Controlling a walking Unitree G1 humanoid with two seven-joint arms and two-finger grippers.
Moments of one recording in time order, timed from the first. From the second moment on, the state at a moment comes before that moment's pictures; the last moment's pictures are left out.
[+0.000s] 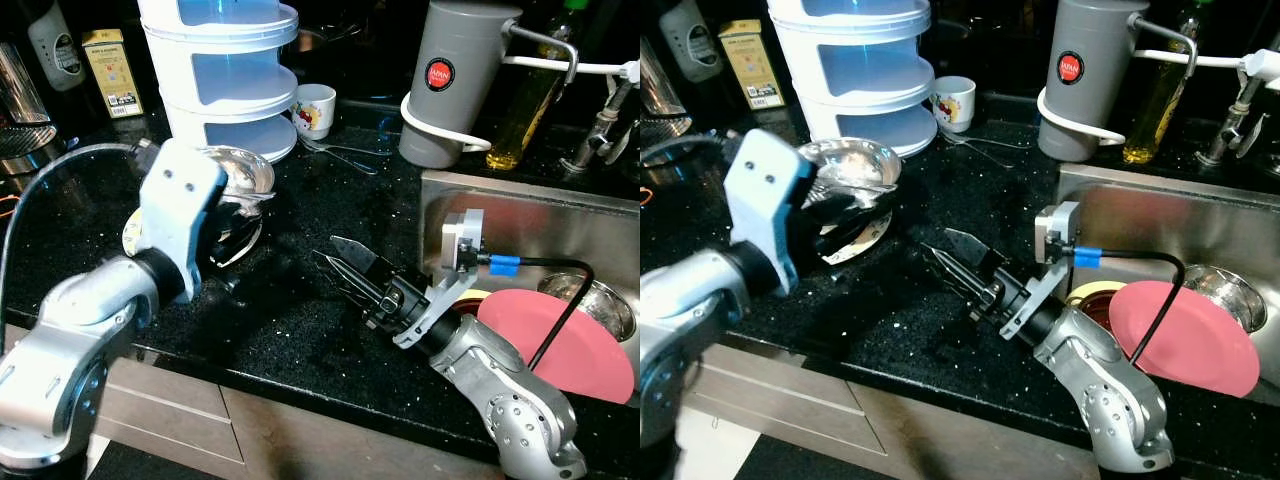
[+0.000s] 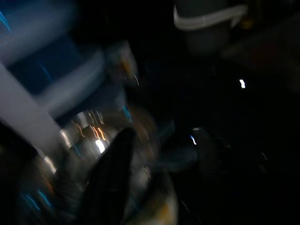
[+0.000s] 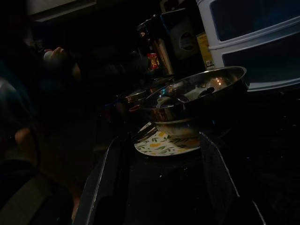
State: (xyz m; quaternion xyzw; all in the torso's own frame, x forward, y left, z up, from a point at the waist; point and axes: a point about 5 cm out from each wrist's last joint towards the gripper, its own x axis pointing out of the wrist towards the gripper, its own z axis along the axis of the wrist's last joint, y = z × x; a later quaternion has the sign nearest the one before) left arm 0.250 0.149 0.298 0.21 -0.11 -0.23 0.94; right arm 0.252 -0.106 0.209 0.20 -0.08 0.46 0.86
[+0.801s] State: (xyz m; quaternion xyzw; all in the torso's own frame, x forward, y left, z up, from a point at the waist) left arm 0.263 0.162 0.265 0.46 -0.12 -0.24 0.85; right arm 0.251 -0.104 0.208 0.20 -0.07 0.46 0.86
